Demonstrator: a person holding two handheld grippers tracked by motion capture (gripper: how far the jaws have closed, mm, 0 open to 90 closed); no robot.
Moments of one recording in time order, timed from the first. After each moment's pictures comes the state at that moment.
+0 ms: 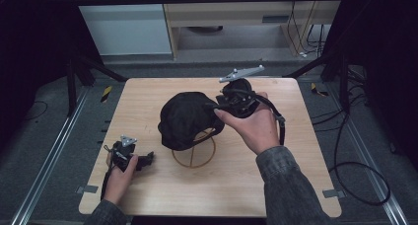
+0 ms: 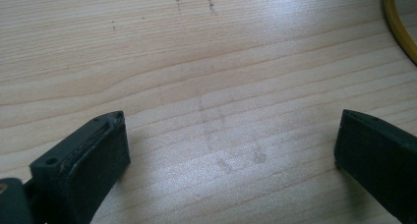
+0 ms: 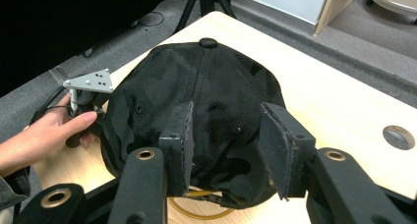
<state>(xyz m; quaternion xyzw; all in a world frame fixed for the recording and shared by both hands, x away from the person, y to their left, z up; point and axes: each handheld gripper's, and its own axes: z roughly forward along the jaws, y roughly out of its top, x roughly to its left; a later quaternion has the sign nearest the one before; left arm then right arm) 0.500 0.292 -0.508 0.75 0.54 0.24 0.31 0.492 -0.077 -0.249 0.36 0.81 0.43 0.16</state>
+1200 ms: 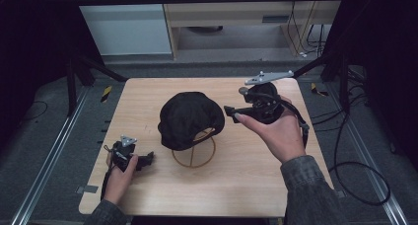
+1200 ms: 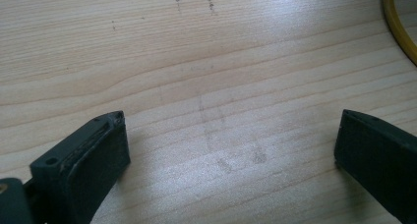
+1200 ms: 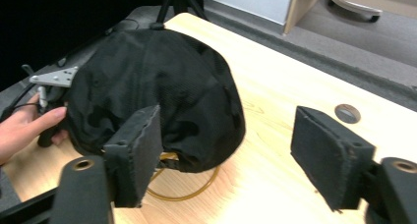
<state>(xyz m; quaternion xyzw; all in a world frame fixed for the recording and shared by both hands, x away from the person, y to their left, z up) 0.500 0.292 -0.508 0.74 0.54 0.24 0.31 0.477 -0.123 -0.249 0.40 0.79 0.43 0.19</state>
